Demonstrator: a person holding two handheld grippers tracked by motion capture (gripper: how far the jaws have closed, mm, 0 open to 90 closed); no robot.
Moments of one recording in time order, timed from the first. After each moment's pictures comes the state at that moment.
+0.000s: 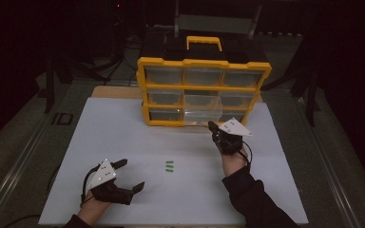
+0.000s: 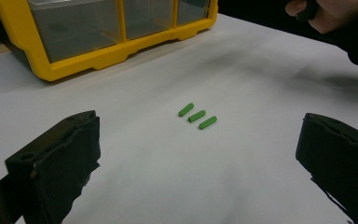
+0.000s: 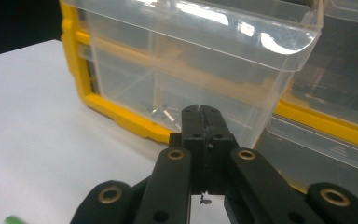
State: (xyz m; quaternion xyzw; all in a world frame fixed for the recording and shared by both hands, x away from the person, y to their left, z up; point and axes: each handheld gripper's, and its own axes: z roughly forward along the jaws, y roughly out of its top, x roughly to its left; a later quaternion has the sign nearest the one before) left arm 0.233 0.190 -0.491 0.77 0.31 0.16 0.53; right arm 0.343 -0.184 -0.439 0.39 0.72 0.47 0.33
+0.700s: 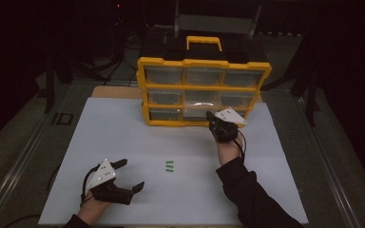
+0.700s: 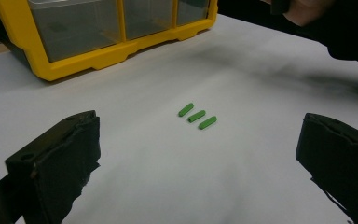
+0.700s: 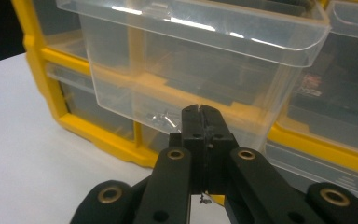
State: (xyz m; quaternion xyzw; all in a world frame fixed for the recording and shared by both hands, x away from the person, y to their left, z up) left arm 0.234 0.190 -0.492 0.77 0.31 0.16 0.53; right arm 0.378 -0.175 -0.437 0.42 0.71 0.46 0.33
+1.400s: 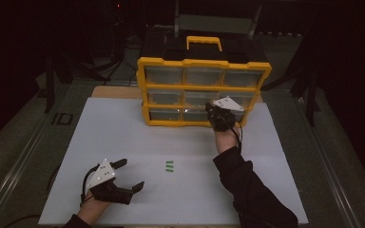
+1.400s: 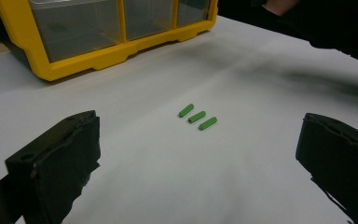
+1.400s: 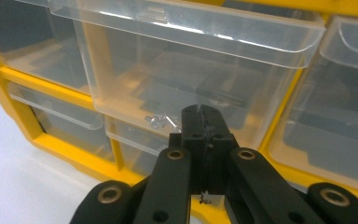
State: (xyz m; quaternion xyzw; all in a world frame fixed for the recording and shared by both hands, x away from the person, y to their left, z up) left arm 0.235 0.191 -0.492 0.77 0.31 0.16 0.53; right arm 0.414 -0.169 -0.430 0.45 0.70 0.45 0.32
